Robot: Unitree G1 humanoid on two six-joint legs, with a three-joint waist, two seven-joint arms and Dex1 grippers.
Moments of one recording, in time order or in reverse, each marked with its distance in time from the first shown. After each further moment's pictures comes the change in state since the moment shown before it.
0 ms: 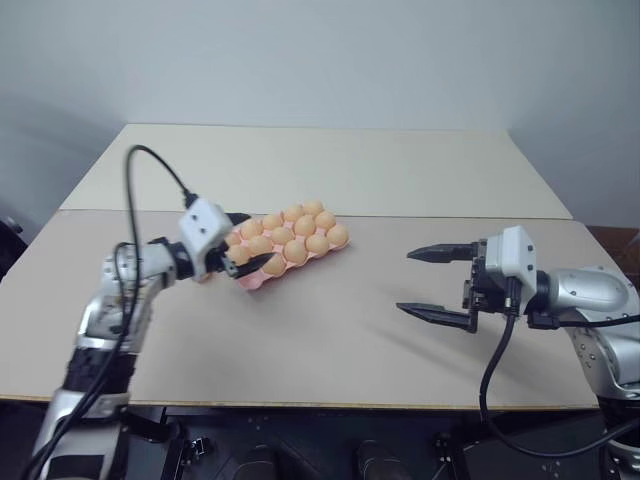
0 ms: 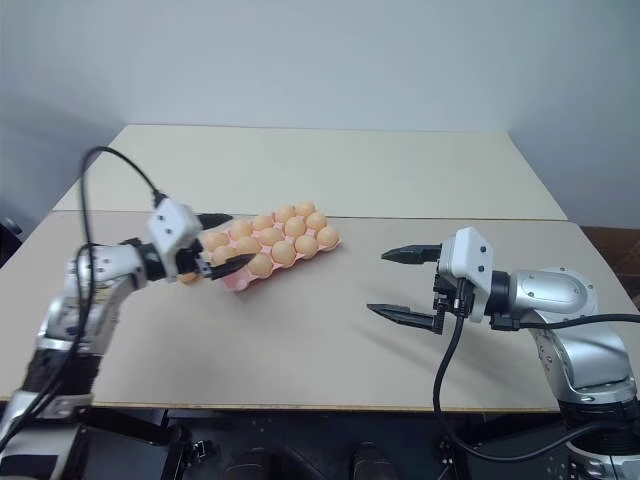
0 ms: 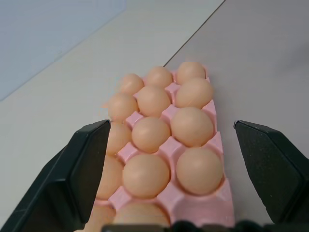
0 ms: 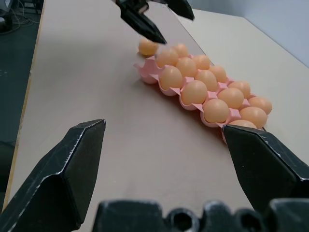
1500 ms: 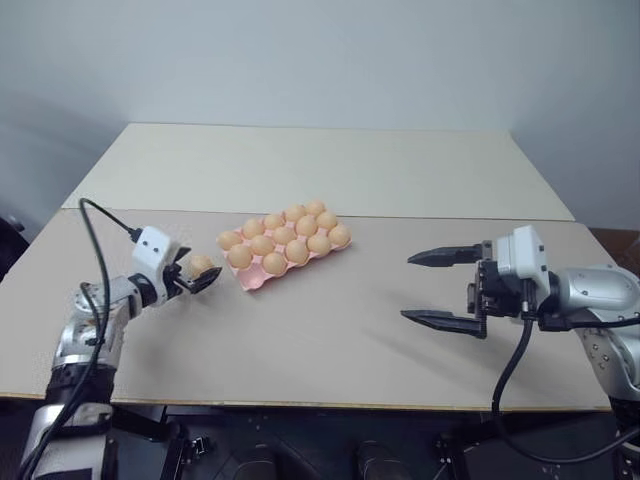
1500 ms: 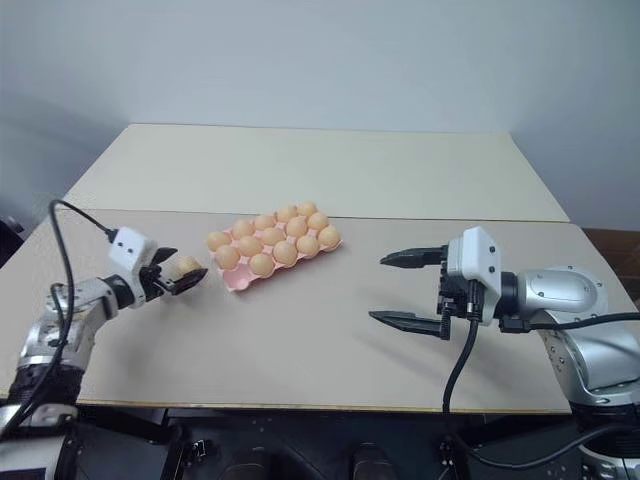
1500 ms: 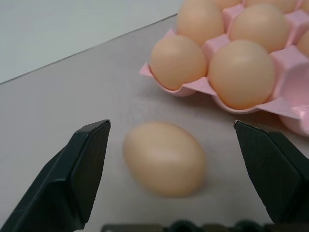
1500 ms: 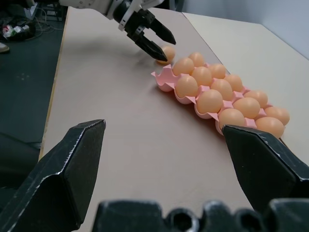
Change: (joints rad) left arm -0.059 -0.084 -0.024 0.452 0.123 0.012 0.230; right arm 0.011 -0.048 -0.011 -0.031 0.078 0.014 0.023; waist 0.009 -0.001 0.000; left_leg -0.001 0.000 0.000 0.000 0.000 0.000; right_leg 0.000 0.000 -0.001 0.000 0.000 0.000
